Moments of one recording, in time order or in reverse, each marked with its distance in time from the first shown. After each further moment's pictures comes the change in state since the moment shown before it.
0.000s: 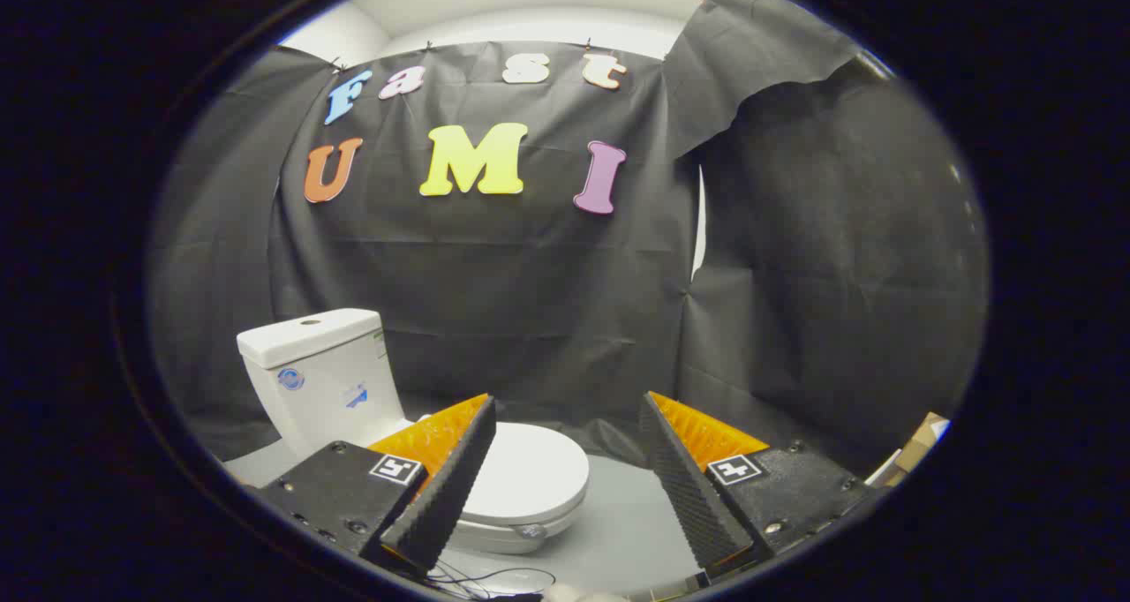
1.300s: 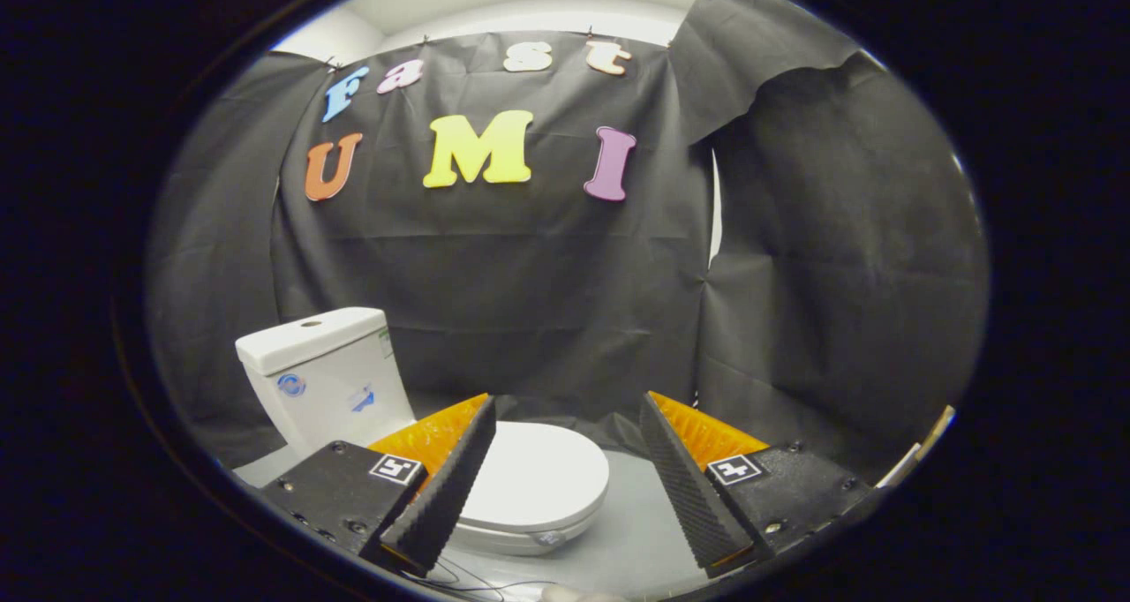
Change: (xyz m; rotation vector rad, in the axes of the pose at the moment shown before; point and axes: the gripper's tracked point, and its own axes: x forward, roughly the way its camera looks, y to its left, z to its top) arm 0.043 0.011 -0.002 0.040 0.032 0.035
